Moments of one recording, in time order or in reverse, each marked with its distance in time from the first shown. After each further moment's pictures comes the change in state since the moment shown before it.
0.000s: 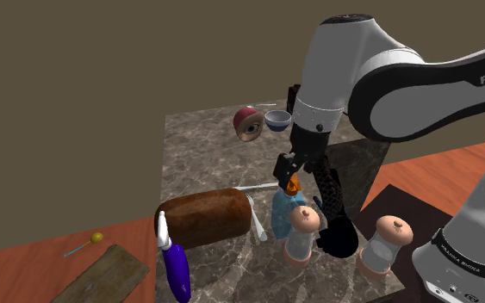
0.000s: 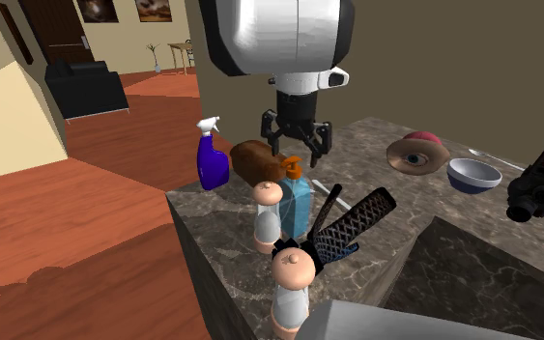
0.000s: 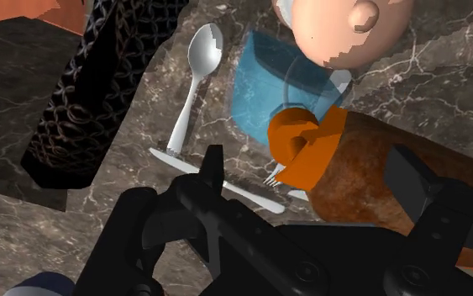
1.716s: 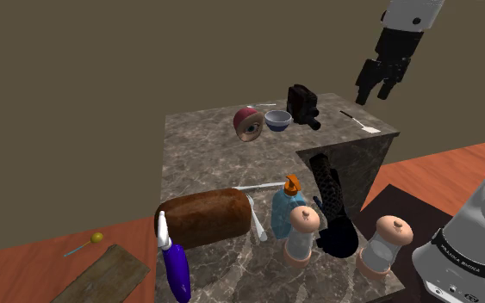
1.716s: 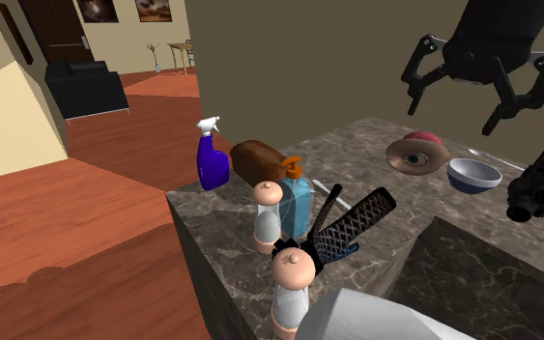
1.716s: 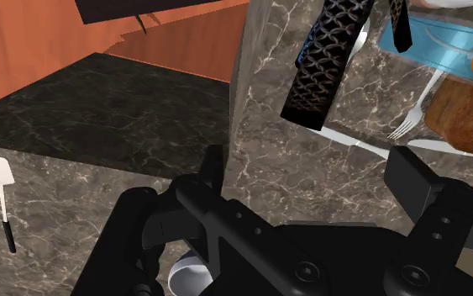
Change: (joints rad) arm -0.131 -0.342 -0.505 0.071 -0.138 -0.497 -0.348
